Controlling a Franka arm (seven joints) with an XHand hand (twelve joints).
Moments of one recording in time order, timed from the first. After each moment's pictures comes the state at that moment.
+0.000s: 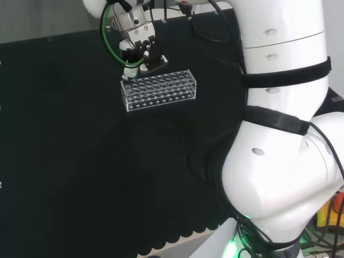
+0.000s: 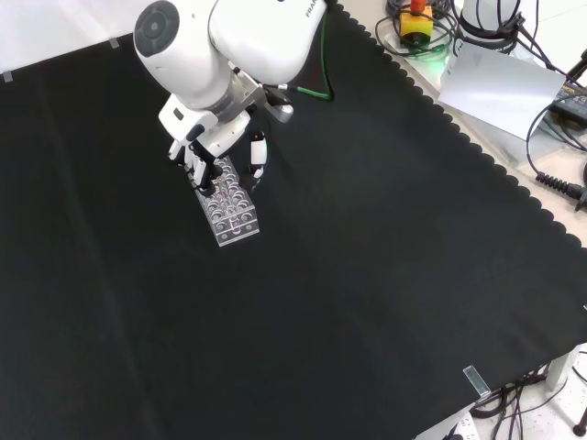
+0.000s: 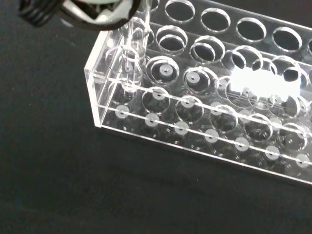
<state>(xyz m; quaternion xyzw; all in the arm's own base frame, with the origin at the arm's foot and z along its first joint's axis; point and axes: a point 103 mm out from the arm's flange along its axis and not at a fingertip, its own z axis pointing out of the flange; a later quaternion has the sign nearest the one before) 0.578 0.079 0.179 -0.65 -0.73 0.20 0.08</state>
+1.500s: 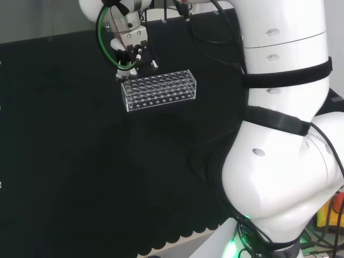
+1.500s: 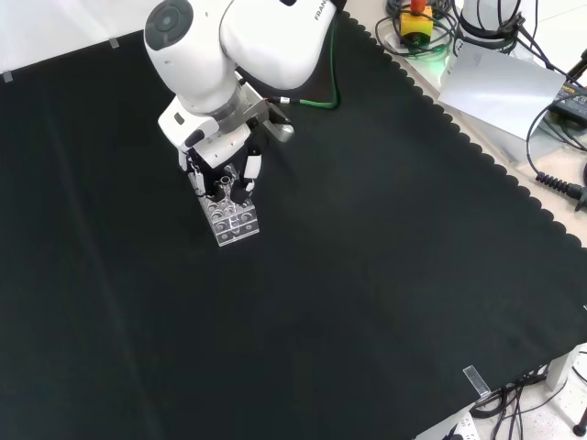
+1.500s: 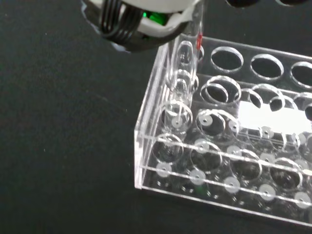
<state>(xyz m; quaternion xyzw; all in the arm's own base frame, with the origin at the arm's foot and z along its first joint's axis) 0.595 0.107 0.172 -0.66 -0.73 0.13 0.06</state>
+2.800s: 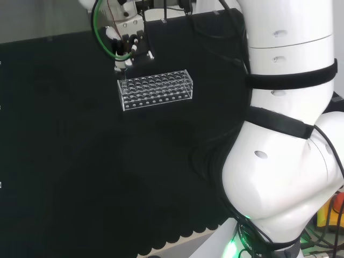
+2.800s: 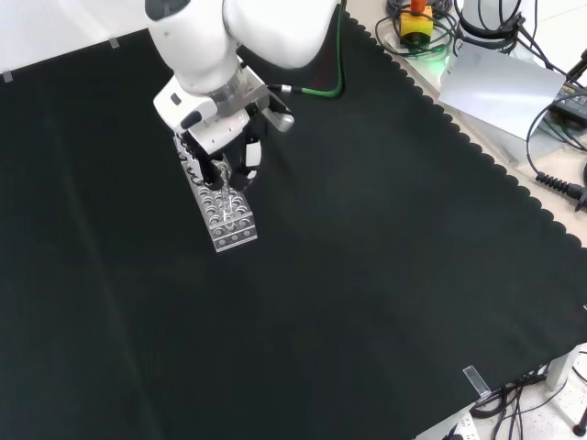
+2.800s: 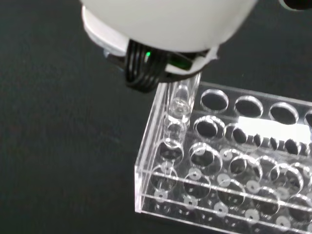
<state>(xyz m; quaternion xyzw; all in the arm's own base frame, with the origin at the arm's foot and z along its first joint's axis) 0.599 0.115 0.211 -0.67 -0.73 0.11 0.05</state>
